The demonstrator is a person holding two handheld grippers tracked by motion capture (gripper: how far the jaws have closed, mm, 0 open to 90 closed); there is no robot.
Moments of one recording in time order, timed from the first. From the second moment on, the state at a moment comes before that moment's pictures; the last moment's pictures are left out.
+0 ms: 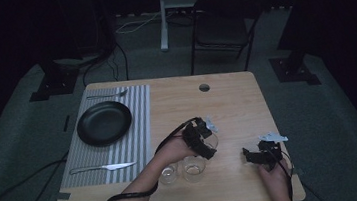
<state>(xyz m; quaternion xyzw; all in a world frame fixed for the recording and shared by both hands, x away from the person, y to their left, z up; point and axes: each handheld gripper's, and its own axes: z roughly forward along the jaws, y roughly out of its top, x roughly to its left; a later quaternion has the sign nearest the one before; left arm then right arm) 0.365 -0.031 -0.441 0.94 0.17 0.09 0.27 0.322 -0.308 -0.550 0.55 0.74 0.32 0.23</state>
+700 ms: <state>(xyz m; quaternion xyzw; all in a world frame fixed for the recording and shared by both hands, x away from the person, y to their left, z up) 0.369 0.016 -0.437 0.94 0.22 0.10 0.26 0.322 -0.308 -0.550 0.55 0.74 0.32 0.23</state>
